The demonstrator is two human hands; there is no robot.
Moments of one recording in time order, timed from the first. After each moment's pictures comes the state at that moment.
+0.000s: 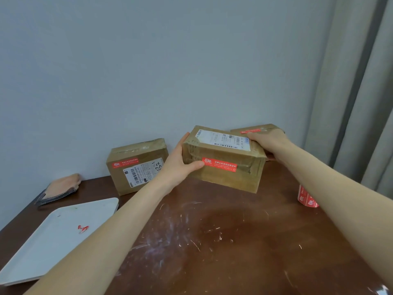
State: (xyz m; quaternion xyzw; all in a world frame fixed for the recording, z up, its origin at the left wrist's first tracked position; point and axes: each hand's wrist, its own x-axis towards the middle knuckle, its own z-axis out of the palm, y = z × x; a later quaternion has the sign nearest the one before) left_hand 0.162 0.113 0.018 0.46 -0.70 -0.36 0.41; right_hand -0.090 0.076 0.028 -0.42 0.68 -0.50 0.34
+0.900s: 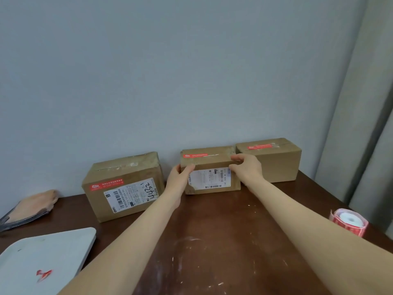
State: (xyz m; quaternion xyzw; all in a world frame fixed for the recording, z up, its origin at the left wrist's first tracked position) left_hand 0.144 -0.024 -0.040 0.54 -0.50 -0.46 0.50; right_hand -0.045 -0.030 -0.034 -0.53 0.66 -0.48 0.23
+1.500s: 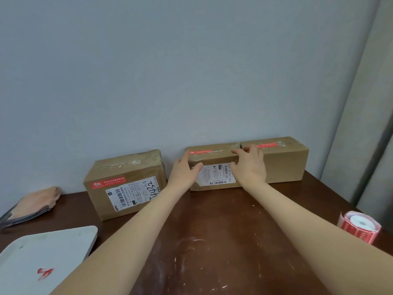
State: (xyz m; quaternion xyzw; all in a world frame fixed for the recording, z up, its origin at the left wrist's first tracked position) left_hand 0.147 -0.045 -0.035 0.61 -0.67 -0.22 0.36; right_hand -0.029 -0.030 -0.031 -0.61 0.71 -0.35 0.02
